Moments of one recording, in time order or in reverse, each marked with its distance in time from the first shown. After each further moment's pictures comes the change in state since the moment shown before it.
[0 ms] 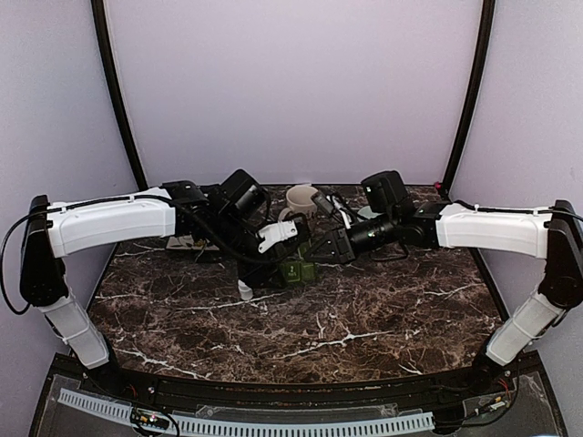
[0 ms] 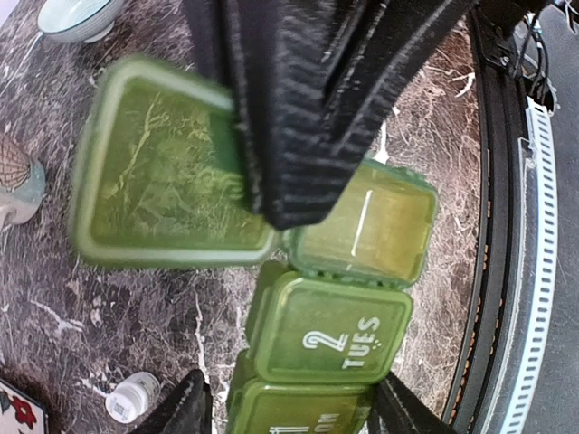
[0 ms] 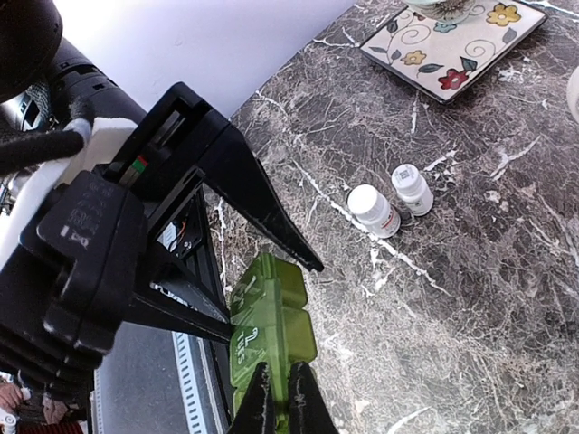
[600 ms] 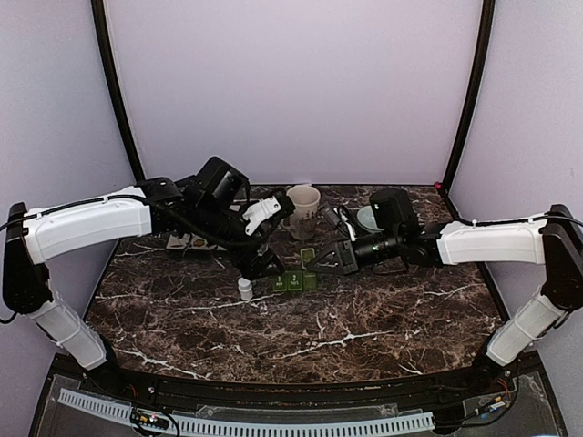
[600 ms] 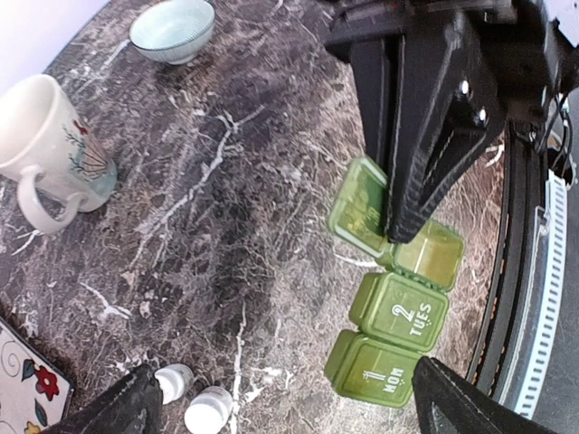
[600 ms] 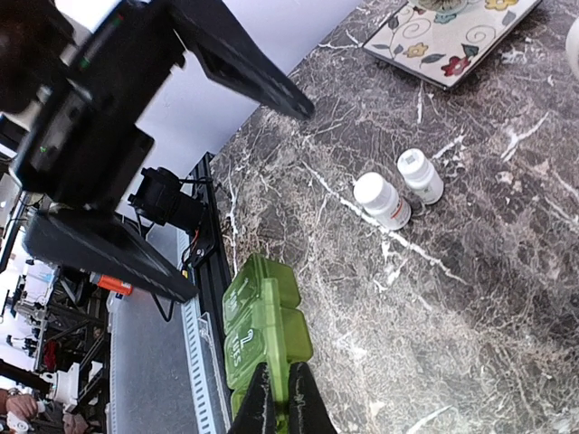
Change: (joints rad) left arm 0.031 -0.108 -0.065 0.101 -0.049 -0.128; right arm -0.008 -0.024 -0.166 0.235 -0.027 0.121
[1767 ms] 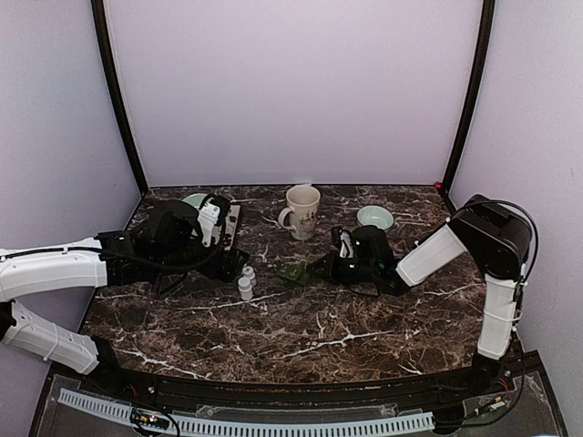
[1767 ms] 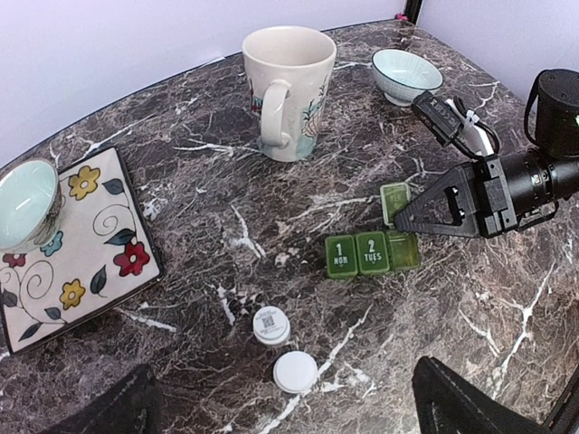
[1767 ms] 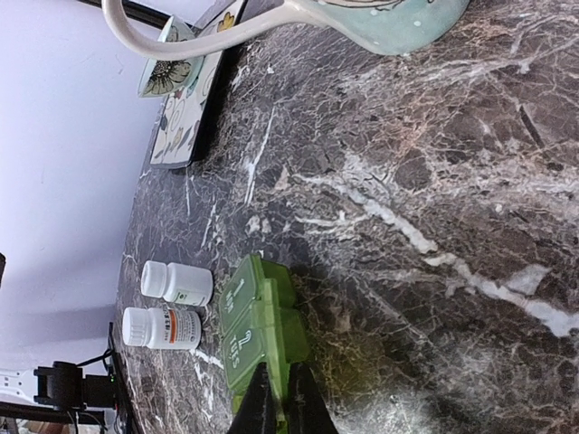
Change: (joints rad) left arm 0.002 -0.362 -0.508 0.402 -0.471 -0.412; right arm -0.024 0.423 -0.096 0.576 0.435 0.461
